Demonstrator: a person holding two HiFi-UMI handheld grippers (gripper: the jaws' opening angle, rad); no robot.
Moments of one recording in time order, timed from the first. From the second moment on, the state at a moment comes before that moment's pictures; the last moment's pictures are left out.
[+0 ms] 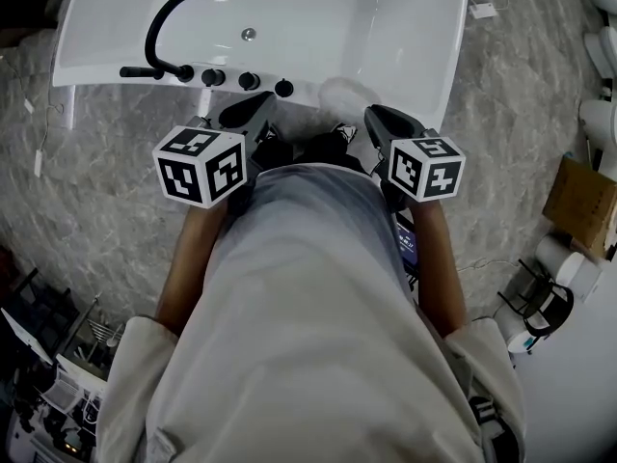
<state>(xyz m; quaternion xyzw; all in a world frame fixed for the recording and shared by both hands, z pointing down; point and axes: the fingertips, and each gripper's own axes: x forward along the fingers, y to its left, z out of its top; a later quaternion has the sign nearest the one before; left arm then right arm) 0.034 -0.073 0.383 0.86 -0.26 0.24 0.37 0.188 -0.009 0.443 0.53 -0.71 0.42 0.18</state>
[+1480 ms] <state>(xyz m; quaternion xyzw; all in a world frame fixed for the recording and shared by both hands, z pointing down) 0.011 -0.086 0.376 0.87 -0.24 0.22 0.37 0.143 -0.023 0.395 0.54 -0.70 0.45 0.10</state>
